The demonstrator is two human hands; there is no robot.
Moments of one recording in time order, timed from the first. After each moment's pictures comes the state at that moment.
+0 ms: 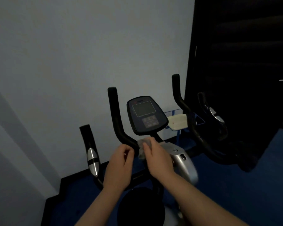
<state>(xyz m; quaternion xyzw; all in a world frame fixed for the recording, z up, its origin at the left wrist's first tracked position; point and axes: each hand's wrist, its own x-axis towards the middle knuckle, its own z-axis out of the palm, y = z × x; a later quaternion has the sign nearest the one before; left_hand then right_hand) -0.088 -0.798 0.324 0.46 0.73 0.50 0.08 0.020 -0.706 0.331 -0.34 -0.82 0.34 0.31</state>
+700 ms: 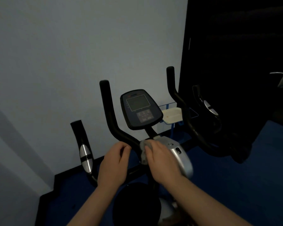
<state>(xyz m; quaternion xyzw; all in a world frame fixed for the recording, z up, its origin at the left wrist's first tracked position) -0.088 -0.799 0.321 0.46 0.74 0.48 0.09 0.045 -0.711 0.319 -0.35 -0.86 0.24 0.29</state>
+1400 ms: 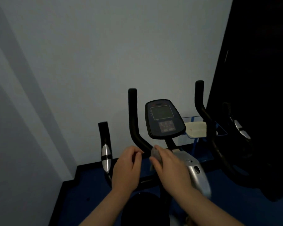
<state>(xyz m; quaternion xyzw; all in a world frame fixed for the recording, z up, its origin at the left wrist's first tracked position) -0.079 -0.804 0.329 0.42 0.75 0.52 -0.03 0.034 -0.702 0.328 -0.27 -0.89 0.22 0.28</state>
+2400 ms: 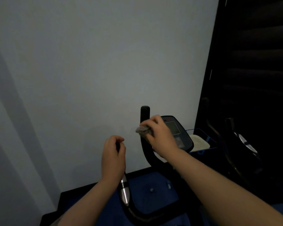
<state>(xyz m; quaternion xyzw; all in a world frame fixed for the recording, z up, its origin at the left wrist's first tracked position) -0.210 -0.785 0.364 0.37 0.70 0.60 -0.07 -0.097 -0.665 0.420 -0.19 -0.88 0.19 0.38</state>
